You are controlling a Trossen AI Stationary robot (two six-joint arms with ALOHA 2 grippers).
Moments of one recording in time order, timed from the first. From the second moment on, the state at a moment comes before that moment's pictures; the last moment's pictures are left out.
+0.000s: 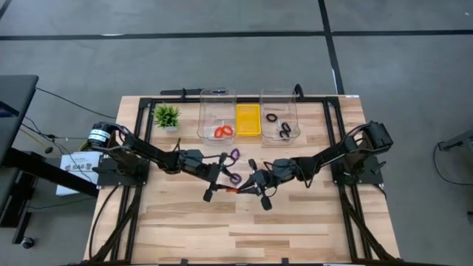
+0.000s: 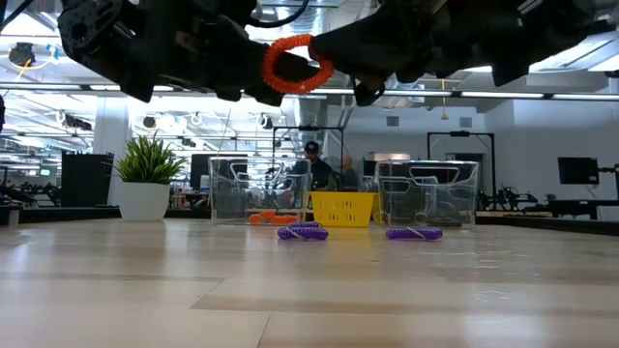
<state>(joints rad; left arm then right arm) -0.15 1.64 0.59 0.90 0.22 0.25 0.24 1.69 0.72 0.76 -0.11 0.00</state>
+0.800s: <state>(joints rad) -0.14 1.64 0.59 0.85 0.30 0.29 0.28 1.62 0.72 0.64 0.00 -0.03</state>
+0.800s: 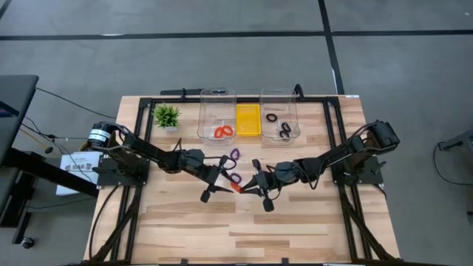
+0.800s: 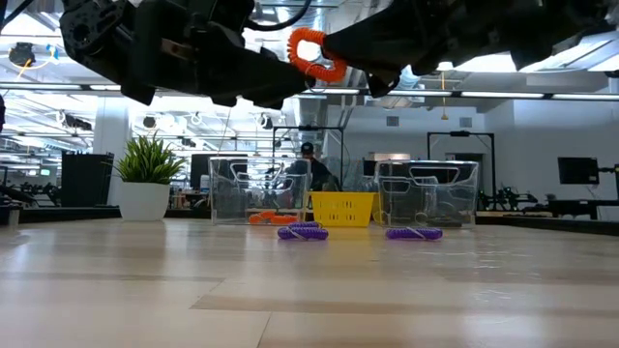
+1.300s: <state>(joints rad) -0.14 1.64 0.59 0.91 0.23 0.29 0.27 1.62 0.72 0.63 0.03 -0.03</state>
